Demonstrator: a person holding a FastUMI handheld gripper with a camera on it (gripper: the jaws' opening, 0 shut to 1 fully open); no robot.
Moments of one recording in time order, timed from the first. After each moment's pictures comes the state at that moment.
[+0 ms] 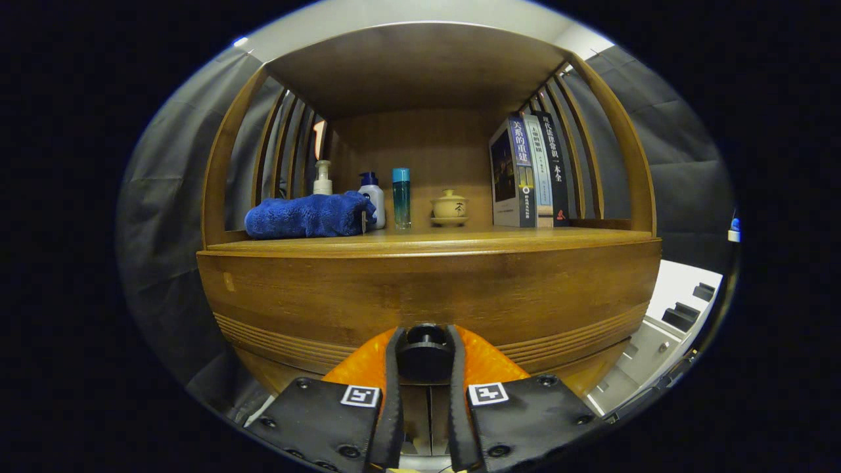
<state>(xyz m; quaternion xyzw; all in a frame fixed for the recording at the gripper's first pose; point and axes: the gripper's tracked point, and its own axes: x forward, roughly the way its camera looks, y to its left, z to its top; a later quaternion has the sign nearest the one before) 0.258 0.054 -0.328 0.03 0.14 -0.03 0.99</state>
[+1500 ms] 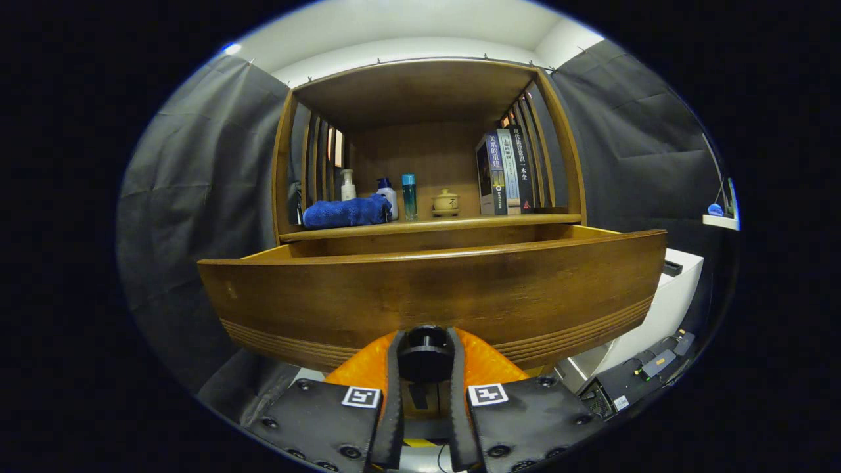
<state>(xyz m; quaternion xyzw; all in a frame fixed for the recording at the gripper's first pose) 0.092 0.069 -0.304 0.04 0.15 -0.02 0.99</state>
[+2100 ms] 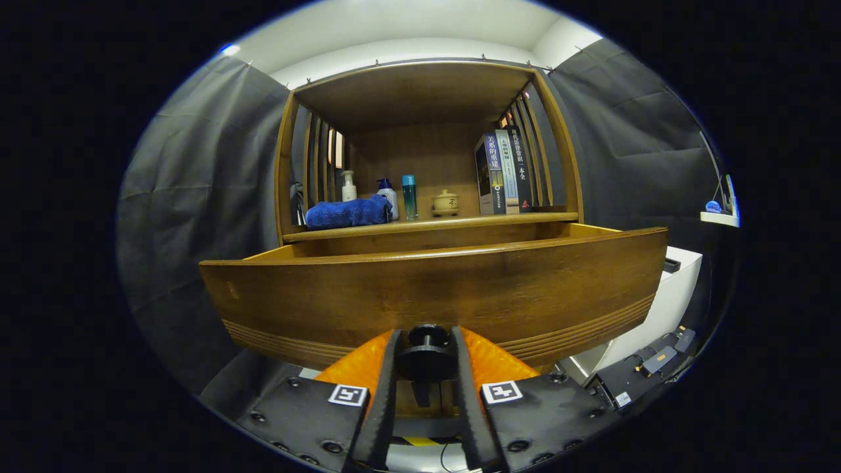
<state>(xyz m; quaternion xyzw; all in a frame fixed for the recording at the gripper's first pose) 0.089 0.073 -0.298 0.05 0.15 -0.02 0.99</state>
